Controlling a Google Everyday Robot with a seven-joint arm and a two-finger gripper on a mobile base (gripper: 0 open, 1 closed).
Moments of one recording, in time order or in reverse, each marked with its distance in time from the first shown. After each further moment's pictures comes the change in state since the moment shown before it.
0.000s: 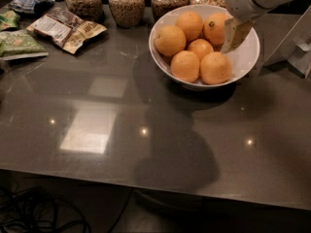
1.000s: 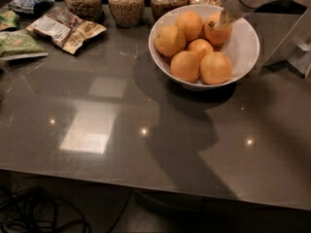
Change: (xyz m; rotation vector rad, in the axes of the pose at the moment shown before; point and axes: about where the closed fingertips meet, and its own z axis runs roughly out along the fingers) arm 0.045 -0.013 0.060 0.004 0.081 -0.195
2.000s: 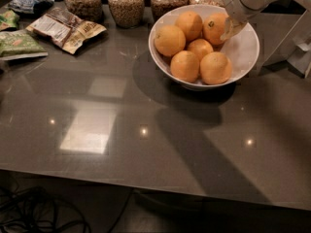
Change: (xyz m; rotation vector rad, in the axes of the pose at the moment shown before) arm 0.026 0.032 0.035 -0.138 -0.009 0.126
